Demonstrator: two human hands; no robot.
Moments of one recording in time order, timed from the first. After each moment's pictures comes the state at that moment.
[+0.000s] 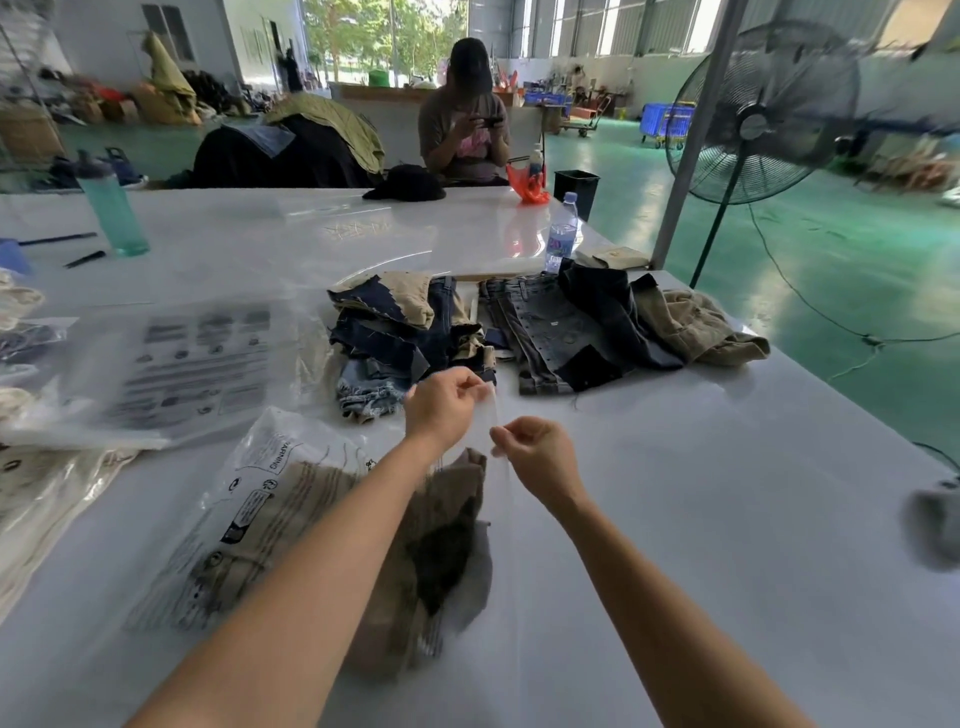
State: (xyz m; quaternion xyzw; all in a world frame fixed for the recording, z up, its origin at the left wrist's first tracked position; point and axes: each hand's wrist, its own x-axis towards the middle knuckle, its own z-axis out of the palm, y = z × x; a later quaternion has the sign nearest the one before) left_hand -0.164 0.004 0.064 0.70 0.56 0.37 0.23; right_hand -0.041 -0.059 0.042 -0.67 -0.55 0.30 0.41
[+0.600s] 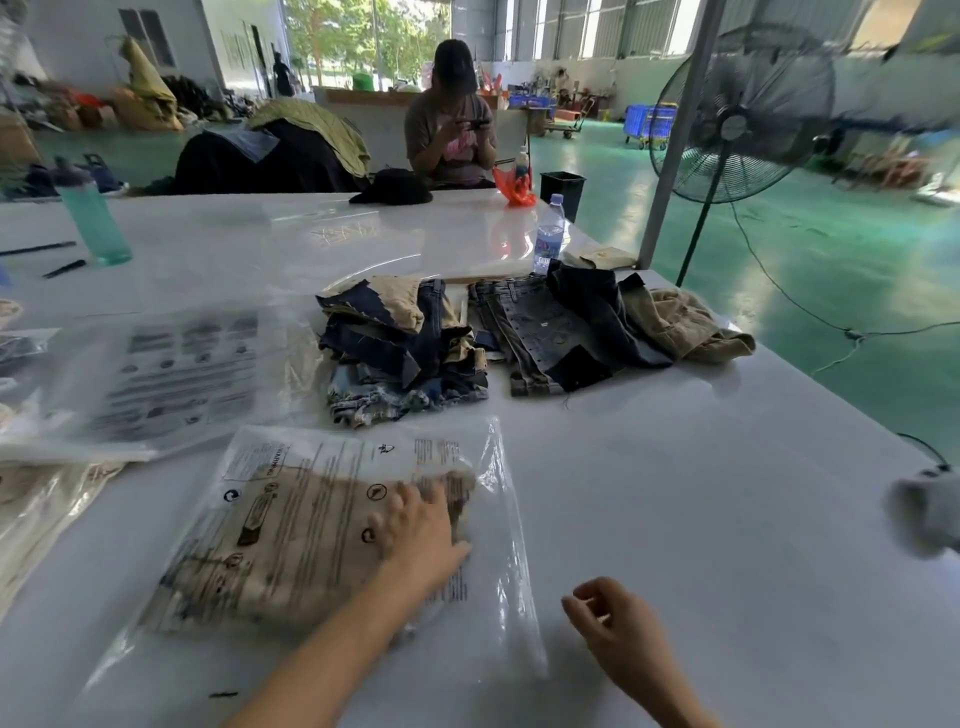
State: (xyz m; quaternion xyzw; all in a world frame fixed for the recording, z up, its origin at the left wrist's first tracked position) left_hand -0.185 -0.073 -0.013 0.74 0.67 -0.01 0.08; right_hand 0.009 -0.198 -0.033 -0.76 -0.50 0.31 0.26
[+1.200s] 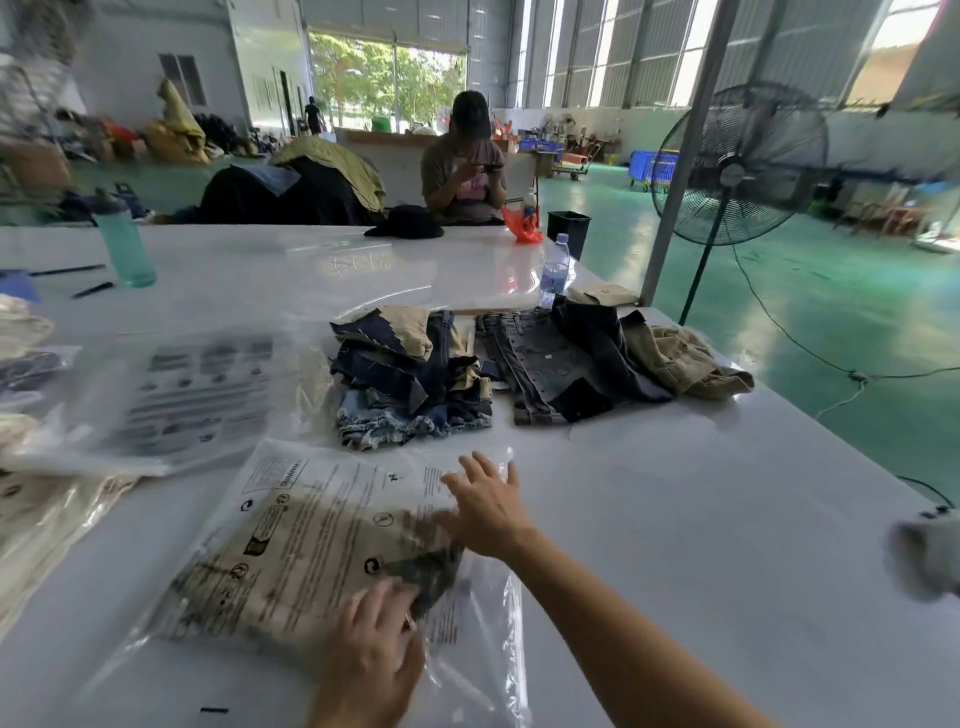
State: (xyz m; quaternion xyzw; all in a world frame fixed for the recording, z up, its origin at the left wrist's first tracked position) left_hand -0.246 -0.154 -0.058 0.79 0.53 0.30 -0.04; right_hand -0.076 -0.046 0.008 -0.61 -0.79 0.05 0.05
